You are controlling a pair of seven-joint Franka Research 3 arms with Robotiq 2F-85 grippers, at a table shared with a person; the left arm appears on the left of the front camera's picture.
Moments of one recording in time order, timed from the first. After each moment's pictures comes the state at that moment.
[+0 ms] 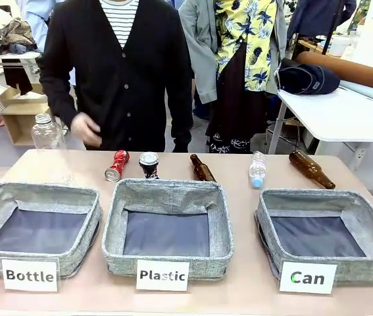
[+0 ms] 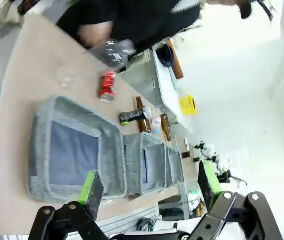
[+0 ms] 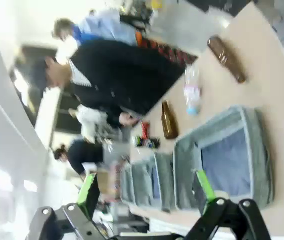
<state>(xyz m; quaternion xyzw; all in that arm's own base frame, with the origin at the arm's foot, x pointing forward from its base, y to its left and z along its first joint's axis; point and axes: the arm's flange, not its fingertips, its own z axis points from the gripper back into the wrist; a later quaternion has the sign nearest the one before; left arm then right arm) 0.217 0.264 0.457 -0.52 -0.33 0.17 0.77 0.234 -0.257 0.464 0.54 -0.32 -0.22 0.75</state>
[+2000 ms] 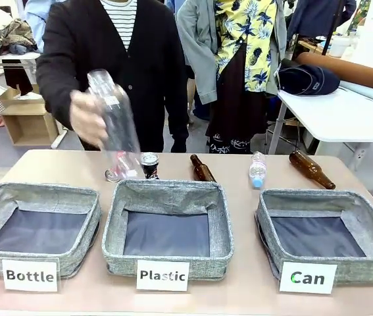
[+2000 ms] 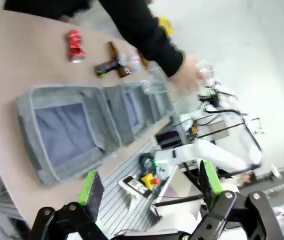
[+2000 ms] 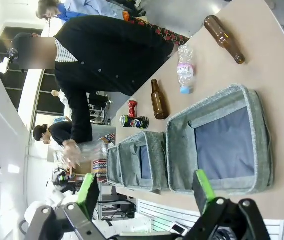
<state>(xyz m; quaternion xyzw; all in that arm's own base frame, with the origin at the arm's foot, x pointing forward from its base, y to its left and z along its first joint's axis) 0.268 0.331 0.498 -0.57 -0.23 -0.05 0.78 0.238 -0.221 0.489 0.50 -0.27 -0.18 0.80</state>
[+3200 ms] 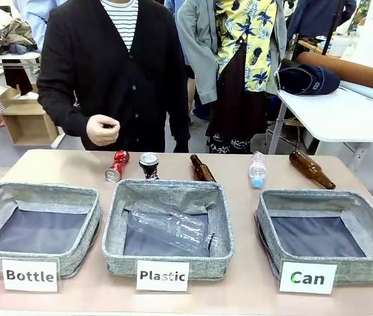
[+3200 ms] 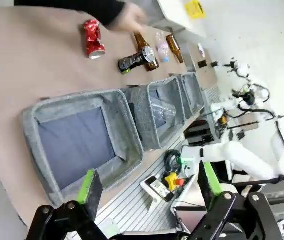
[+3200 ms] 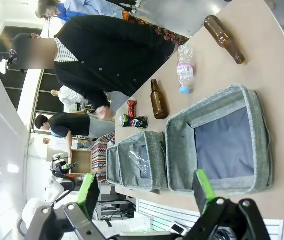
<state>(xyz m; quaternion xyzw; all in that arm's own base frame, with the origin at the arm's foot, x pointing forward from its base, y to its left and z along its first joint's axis) 0.356 0.248 0.506 -0.49 -0.19 -0.06 0.85 0.238 -0.222 0.490 0.50 -0.27 -0.18 0.80</state>
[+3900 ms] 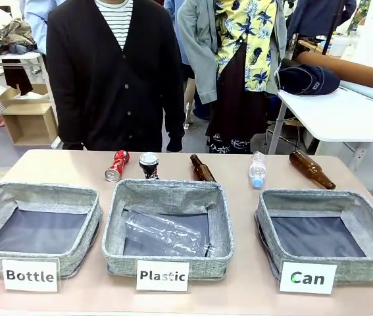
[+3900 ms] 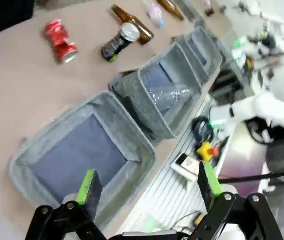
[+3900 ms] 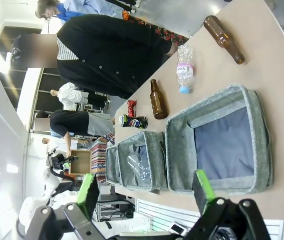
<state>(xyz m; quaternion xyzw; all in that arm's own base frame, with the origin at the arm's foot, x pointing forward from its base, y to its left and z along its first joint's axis) 0.416 0.111 0.527 -0.40 -0.17 -0.27 0.86 0.238 -0.222 0.490 0.50 -0.27 -0.18 0.80</state>
